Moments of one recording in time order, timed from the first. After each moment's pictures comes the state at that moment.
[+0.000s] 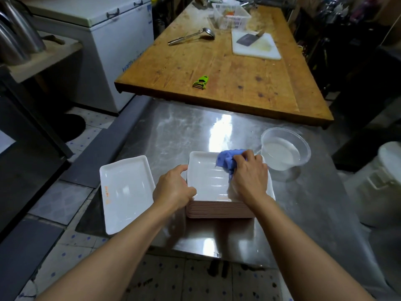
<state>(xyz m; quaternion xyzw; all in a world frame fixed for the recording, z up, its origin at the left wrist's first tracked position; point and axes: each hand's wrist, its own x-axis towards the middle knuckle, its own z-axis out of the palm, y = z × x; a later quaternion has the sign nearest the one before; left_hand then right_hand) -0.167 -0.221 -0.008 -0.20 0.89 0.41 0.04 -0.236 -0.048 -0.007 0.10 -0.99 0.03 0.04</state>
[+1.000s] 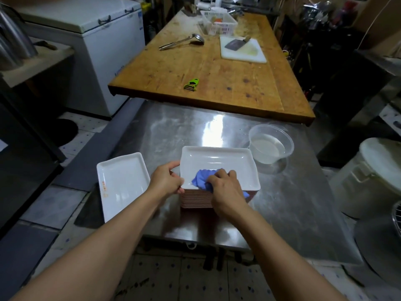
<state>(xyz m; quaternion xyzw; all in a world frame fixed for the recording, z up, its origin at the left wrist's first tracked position) -0.158 -0.223 -0.005 -0.22 0.79 0.57 0.08 -0.157 -0.060 0.013 0.18 -0.97 0.11 -0.09</state>
